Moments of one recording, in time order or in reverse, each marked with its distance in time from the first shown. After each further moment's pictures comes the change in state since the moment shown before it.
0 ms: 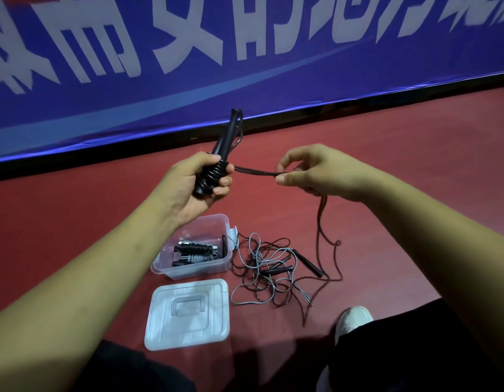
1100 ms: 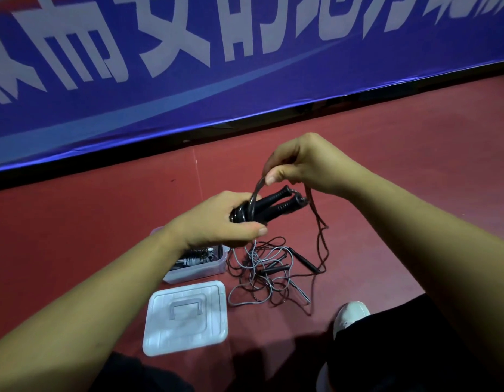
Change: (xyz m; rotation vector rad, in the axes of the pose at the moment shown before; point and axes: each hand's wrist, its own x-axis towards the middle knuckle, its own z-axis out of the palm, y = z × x) left_hand -0.021 -0.027 0.026 1.117 -0.493 0.081; right_hand -0.005 -0.007 -0.003 -0.201 0.134 -0.323
